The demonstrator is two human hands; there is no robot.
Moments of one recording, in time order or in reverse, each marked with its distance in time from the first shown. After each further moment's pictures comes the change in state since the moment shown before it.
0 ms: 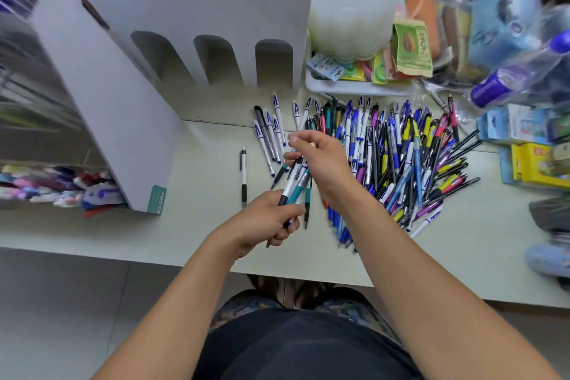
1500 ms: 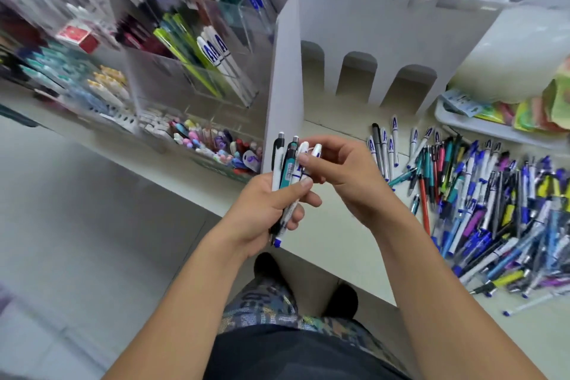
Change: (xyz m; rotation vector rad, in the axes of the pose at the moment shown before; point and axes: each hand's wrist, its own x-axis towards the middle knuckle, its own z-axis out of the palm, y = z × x) left_hand -0.139 -0.038 -0.090 -0.510 0.428 0.321; right_hand -0.072 -0.033 0.141 -0.019 -0.528 -0.141
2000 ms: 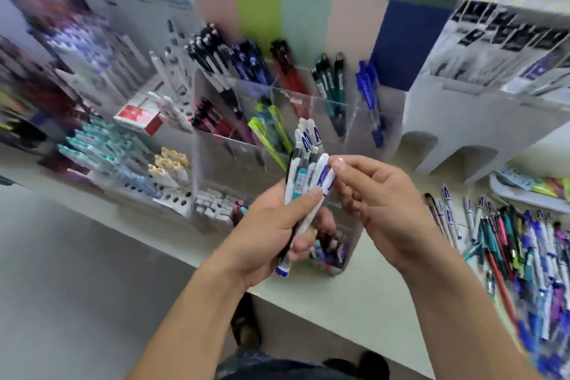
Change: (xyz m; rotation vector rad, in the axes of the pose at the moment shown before) left_hand 0.029 0.121 -0.164 -0.142 -0.256 0.098; right_hand 0.093 -0.069 0.154 0.101 0.194 -0.049
